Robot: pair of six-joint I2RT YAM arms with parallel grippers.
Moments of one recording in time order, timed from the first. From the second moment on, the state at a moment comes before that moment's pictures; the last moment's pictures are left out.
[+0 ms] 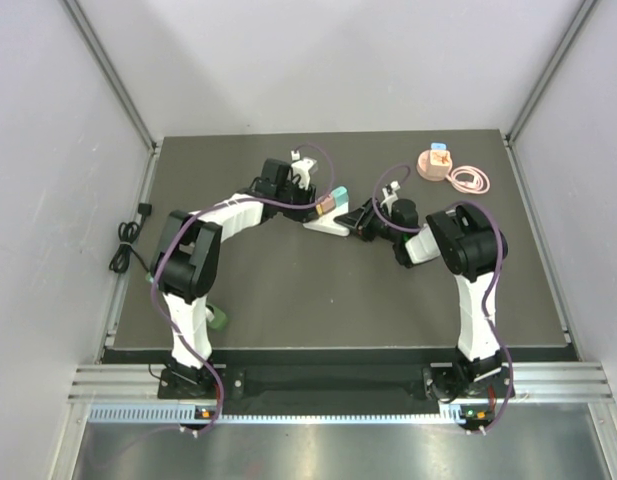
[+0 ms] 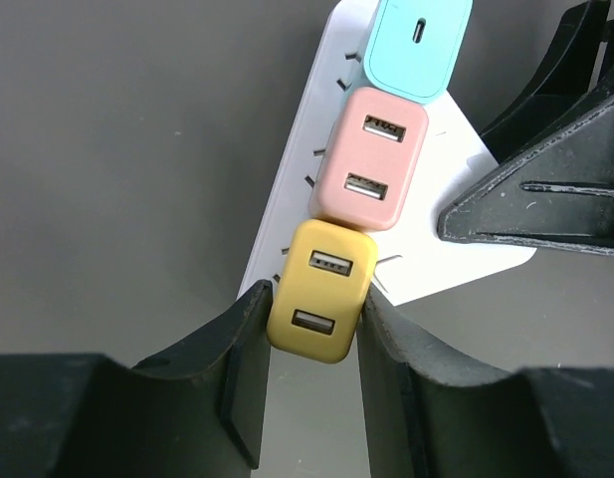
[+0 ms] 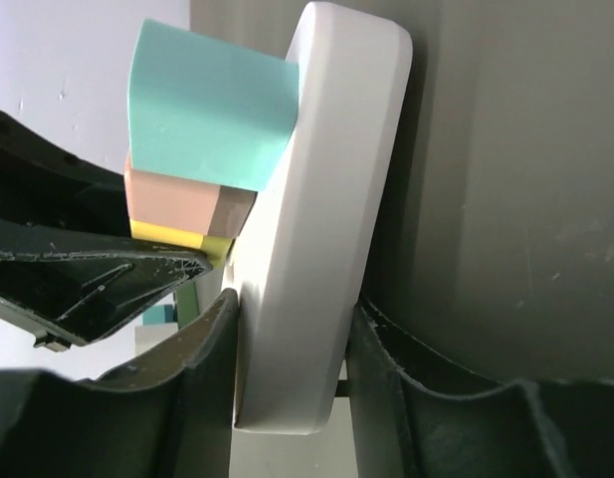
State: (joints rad) left arm -0.41 1.99 1.36 -0.10 0.39 -0.04; right arm 0.36 2.16 0.89 1.00 -0.50 1.10
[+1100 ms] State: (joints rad) left arm -0.56 1.86 1.12 0.18 -0.04 -0.24; right arm 0.37 2.07 1.00 0.61 -0.39 1.07
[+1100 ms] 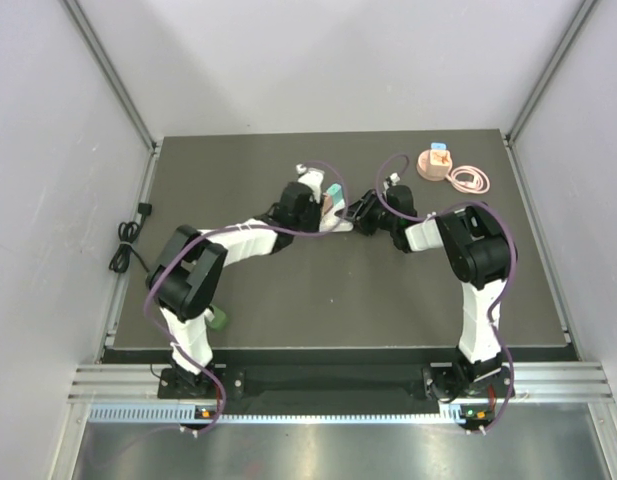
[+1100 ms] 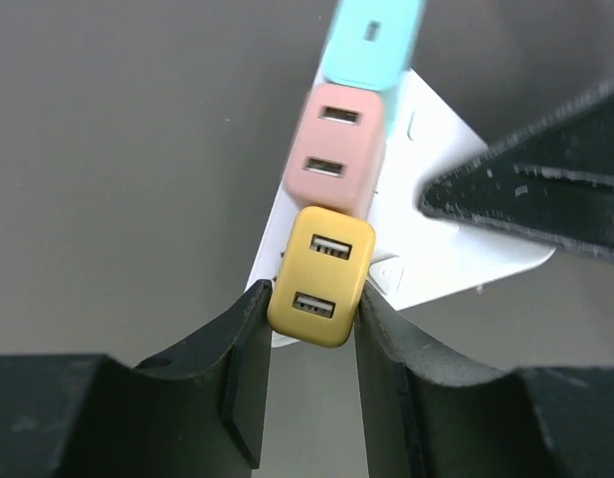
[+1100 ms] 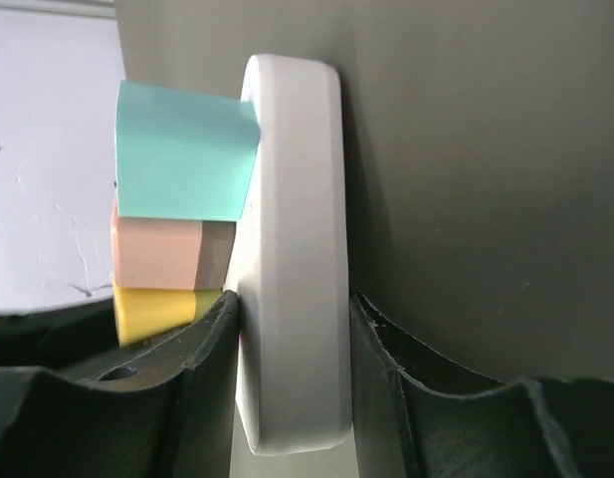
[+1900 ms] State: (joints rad) left arm -0.53 1.77 1.11 0.15 -0.02 -0.43; right arm 0.38 2.06 0.99 0.62 -0.36 1.08
